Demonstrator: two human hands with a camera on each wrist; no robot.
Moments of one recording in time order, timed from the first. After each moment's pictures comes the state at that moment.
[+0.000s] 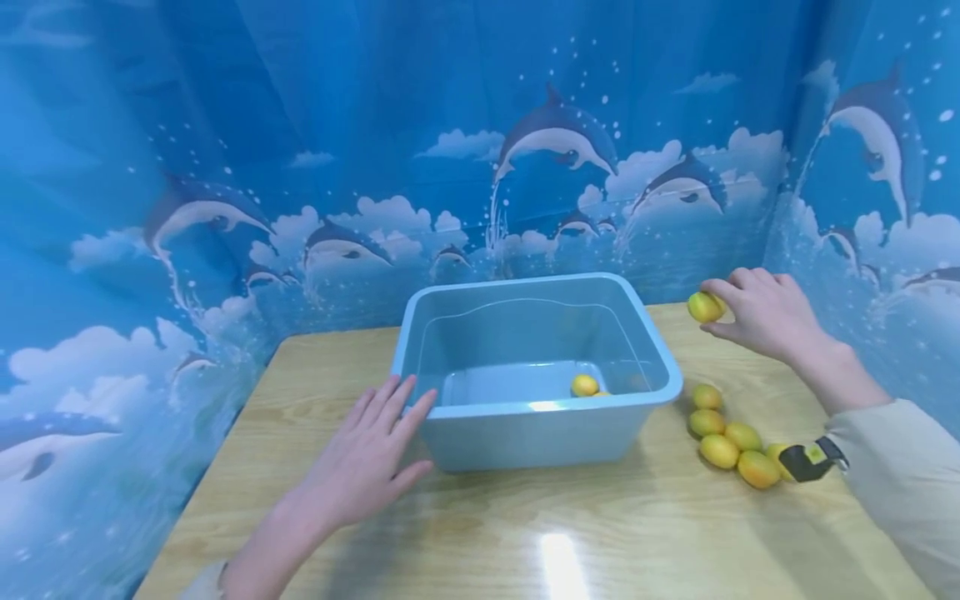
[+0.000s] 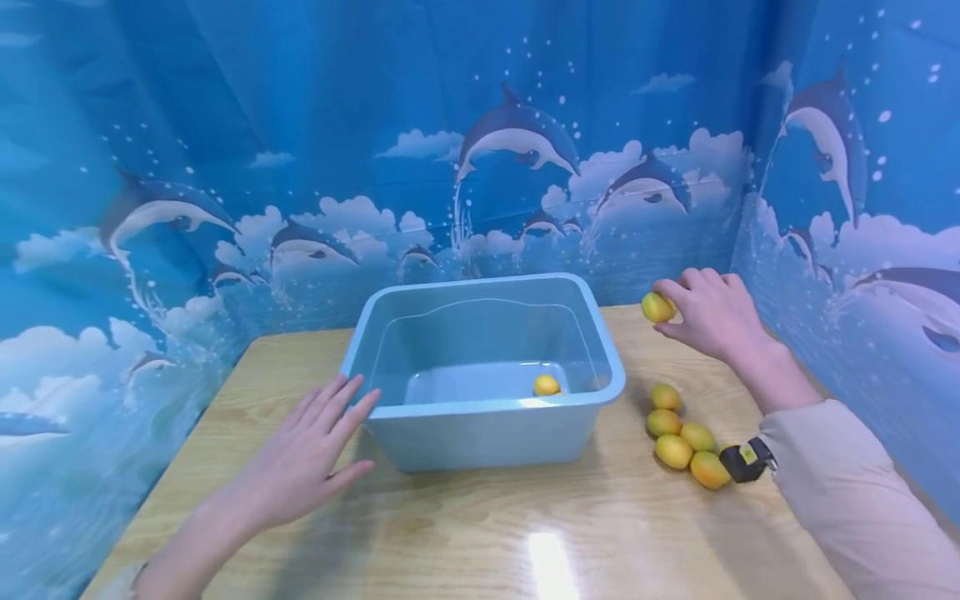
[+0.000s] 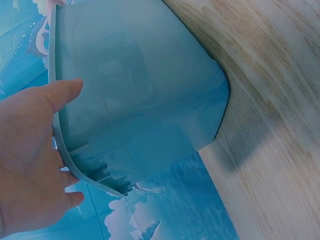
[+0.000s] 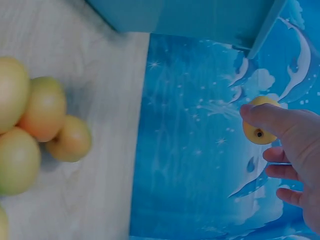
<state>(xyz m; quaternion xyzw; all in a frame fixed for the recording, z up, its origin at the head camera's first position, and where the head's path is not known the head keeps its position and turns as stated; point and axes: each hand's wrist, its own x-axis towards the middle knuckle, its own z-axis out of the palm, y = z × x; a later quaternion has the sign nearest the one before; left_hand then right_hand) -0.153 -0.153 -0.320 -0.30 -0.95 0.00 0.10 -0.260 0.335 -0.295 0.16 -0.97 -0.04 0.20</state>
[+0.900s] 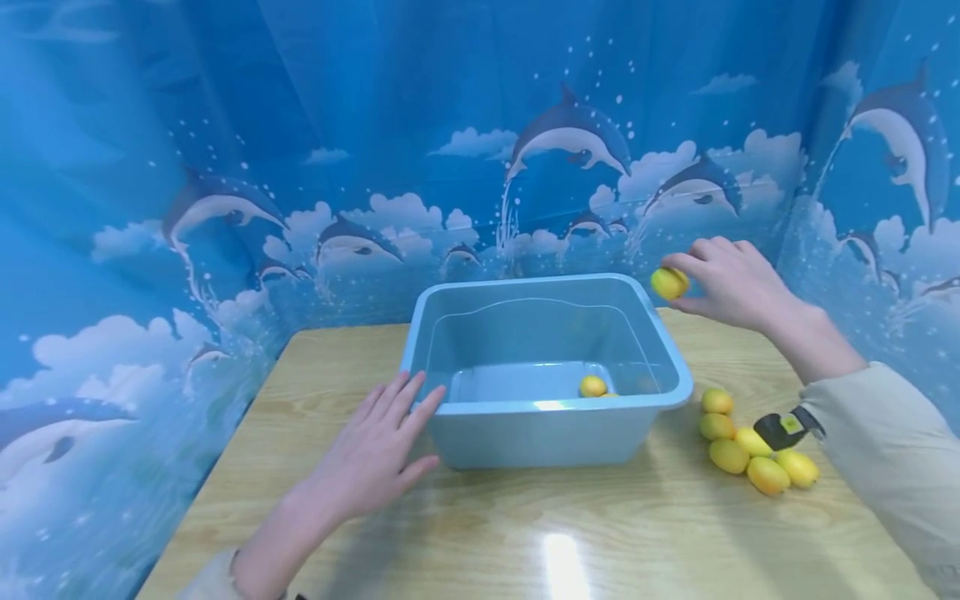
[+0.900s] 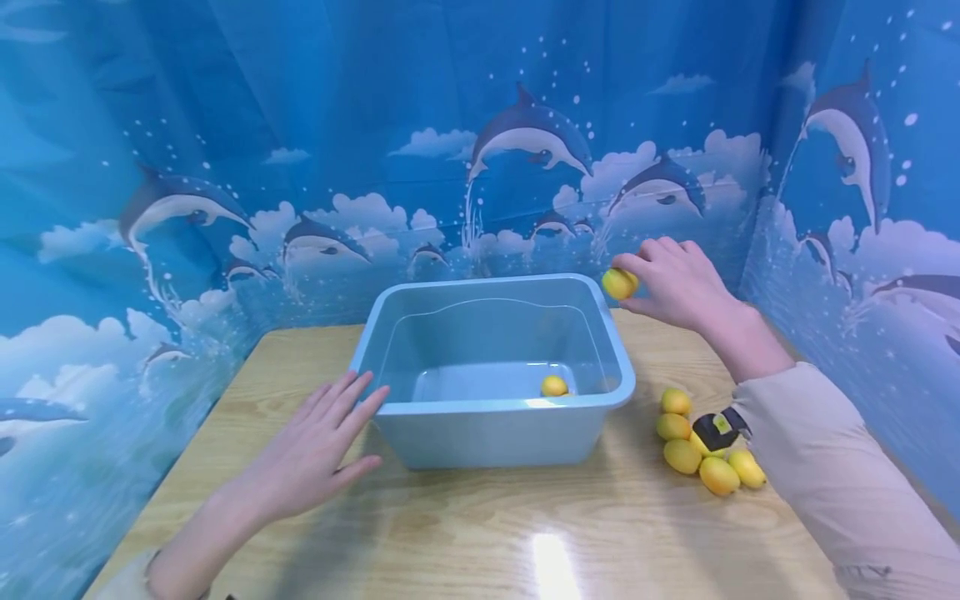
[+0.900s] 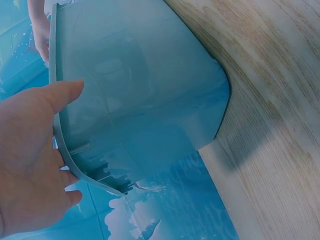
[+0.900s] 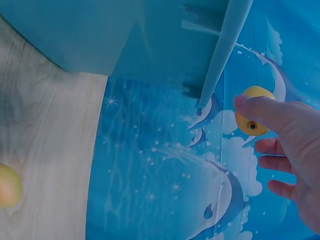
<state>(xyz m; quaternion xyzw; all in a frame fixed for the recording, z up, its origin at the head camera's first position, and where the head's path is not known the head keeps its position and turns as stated) -0.153 -0.153 -0.322 -0.31 -0.95 0.00 0.11 -0.279 0.286 -0.258 0.26 -0.94 -0.04 0.23</state>
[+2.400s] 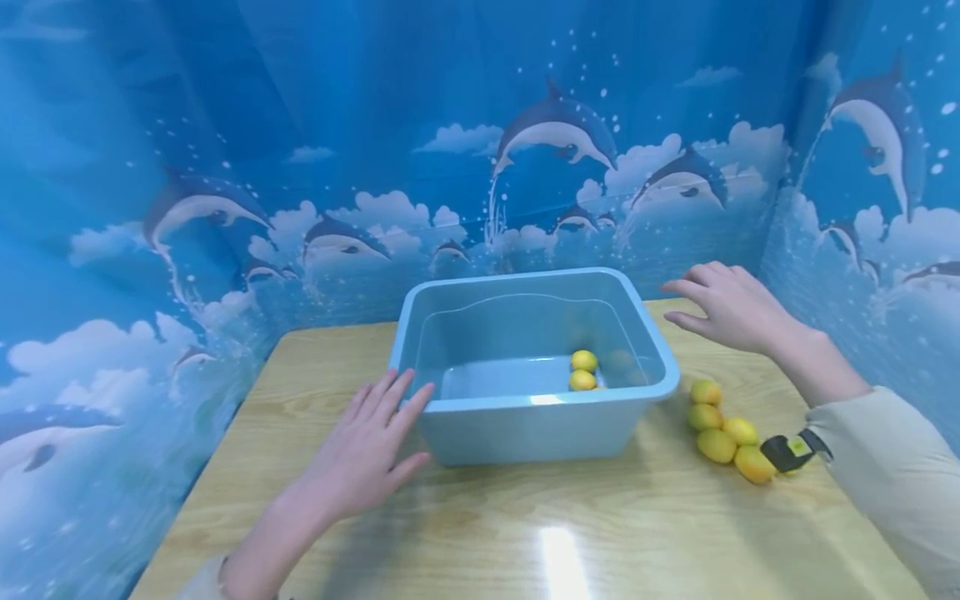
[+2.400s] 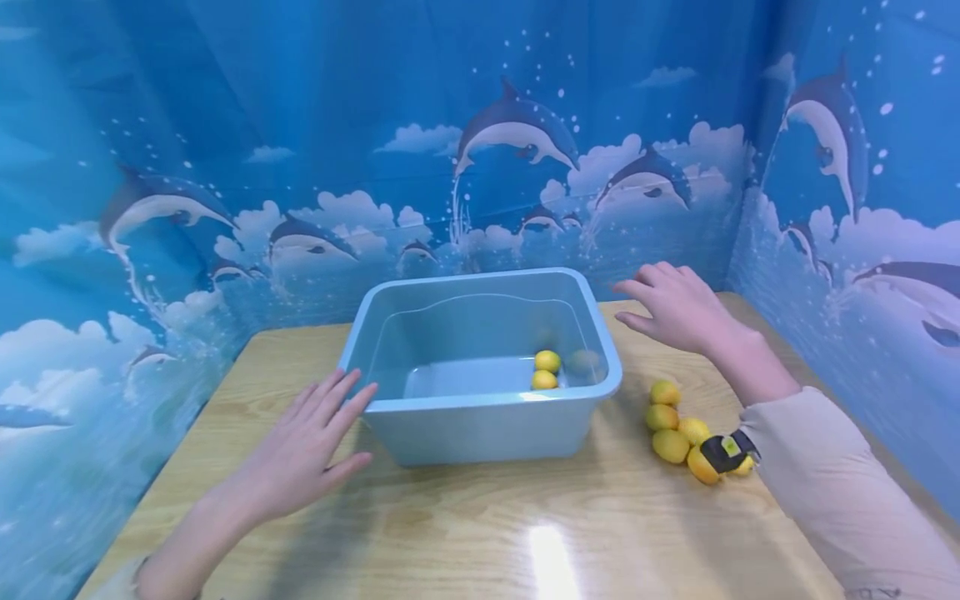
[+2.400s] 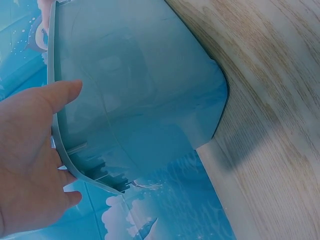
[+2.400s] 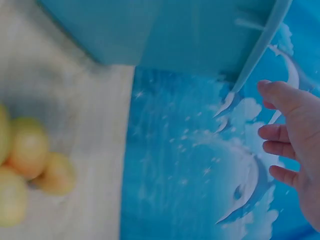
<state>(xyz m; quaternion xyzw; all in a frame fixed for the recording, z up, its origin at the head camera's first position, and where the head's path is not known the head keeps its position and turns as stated) -0.155 -0.151 -0.323 -0.30 -0.95 -0.01 0.11 -0.266 0.304 -0.285 0.30 -0.93 -0.01 0.21</state>
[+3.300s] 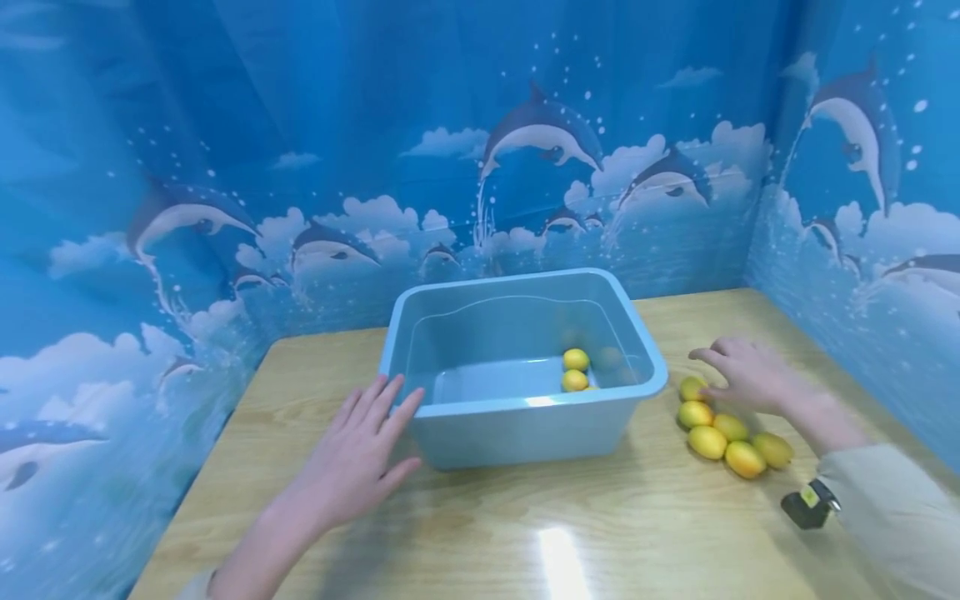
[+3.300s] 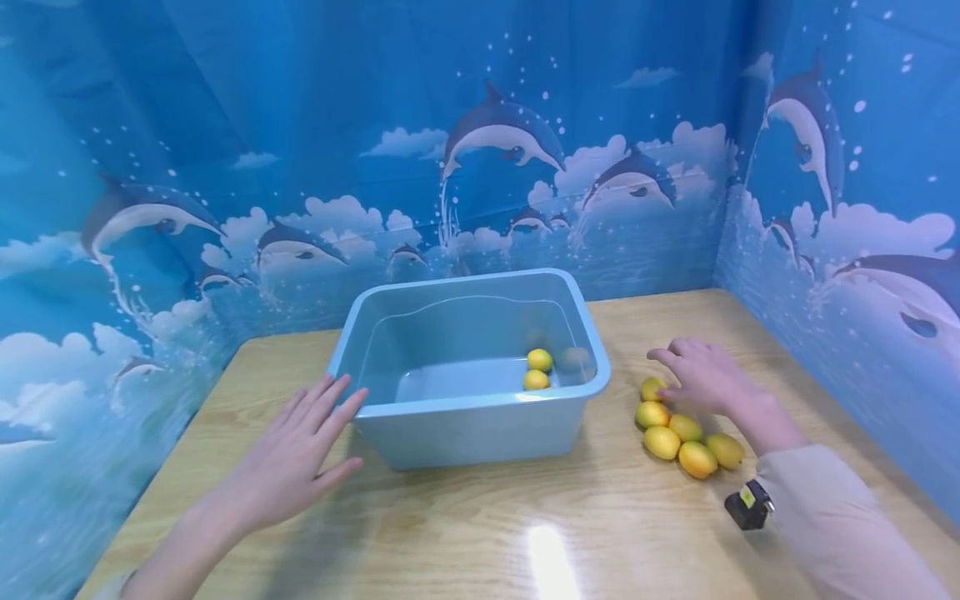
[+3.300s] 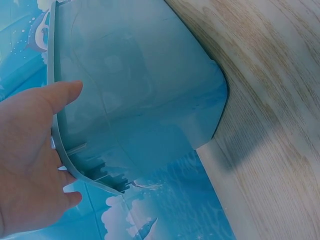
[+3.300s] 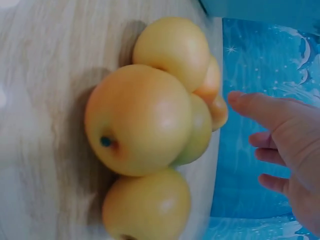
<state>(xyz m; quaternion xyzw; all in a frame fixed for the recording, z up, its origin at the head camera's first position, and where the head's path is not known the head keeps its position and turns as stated) -0.155 -0.149 -0.321 -0.30 -0.95 -0.01 0.10 -0.244 0.367 -0.382 0.25 -0.97 0.00 0.09</state>
